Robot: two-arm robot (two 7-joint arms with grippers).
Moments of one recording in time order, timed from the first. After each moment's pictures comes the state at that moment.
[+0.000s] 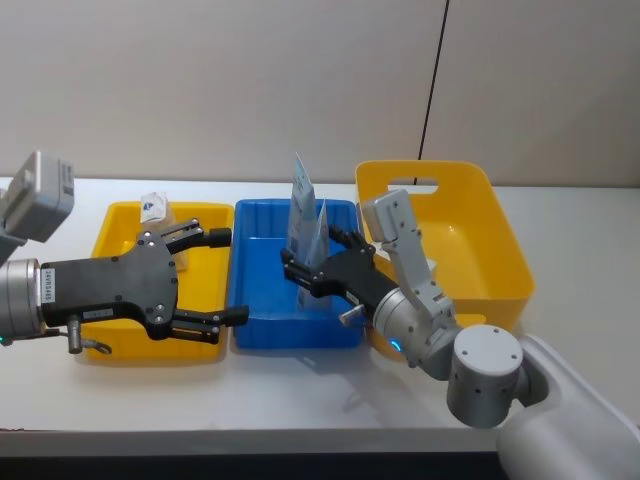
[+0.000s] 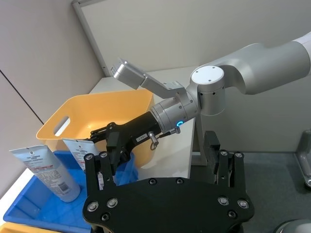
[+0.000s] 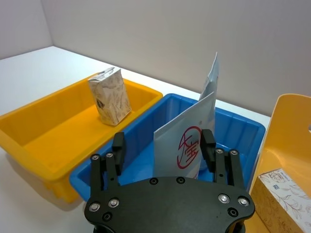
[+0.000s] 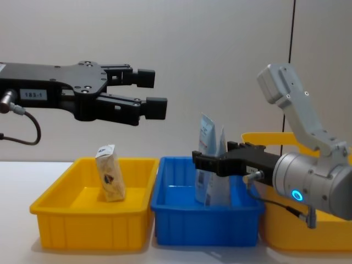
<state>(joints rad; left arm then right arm) -0.54 0.64 0.50 -1.50 -0.57 -0.06 -1.05 0.52 0.14 -0.47 -1.03 0.26 -0.07 0.27</state>
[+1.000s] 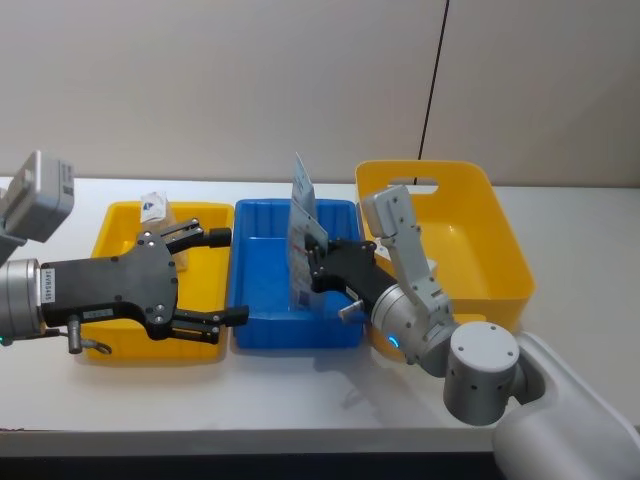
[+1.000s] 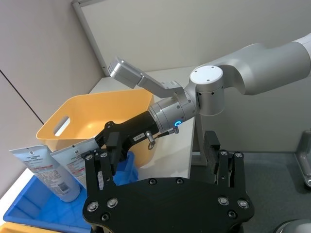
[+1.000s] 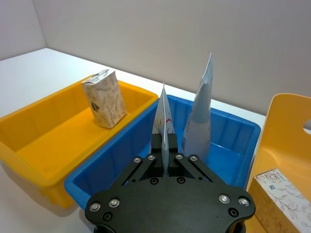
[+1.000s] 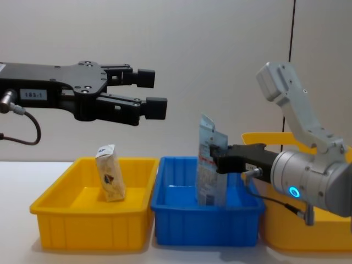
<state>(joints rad) -0.54 0.64 0.50 -1.50 -0.57 -0.06 -1.05 0.52 0.12 -0.44 -1.03 0.23 -0.05 0.25</state>
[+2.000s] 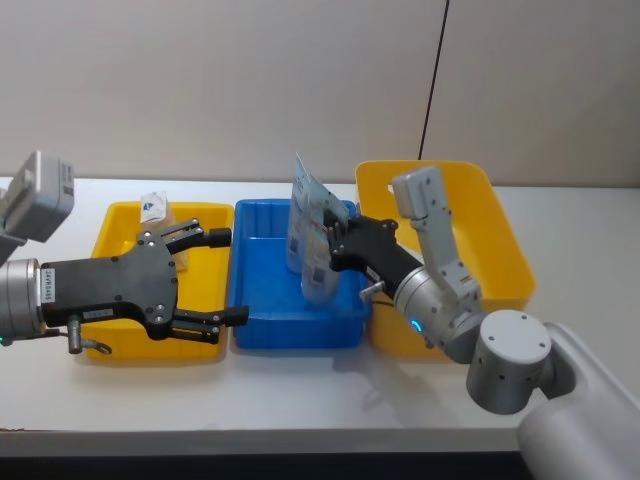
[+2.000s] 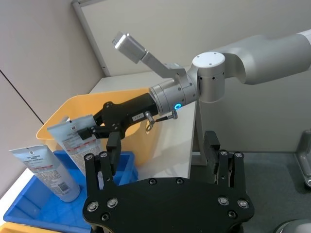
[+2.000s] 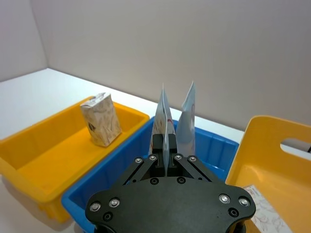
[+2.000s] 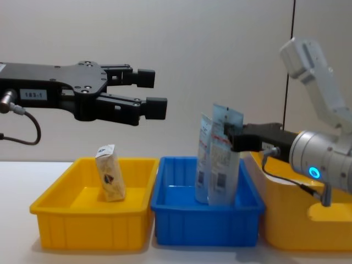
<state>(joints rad) -0.54 0.64 0.50 -1.50 -0.57 -0.06 -1.05 0.49 0.15 -0.39 -1.13 0.24 -0.05 0.29</state>
